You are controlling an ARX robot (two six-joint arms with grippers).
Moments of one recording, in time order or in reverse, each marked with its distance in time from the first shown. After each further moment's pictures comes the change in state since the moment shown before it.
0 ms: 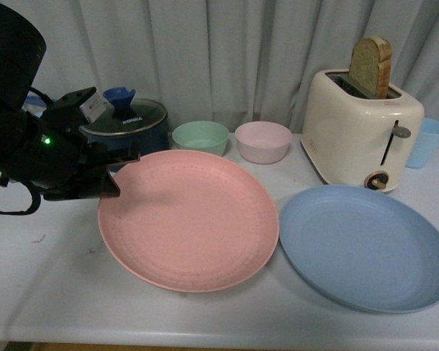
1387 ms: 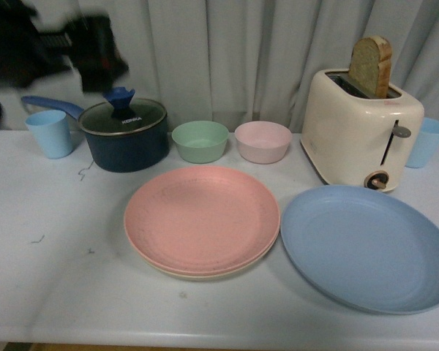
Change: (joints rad) left arm -0.056 -0.377 -0.266 0.519 -0.097 0.138; right arm 0.000 0.000 0.000 -0.001 0.000 0.000
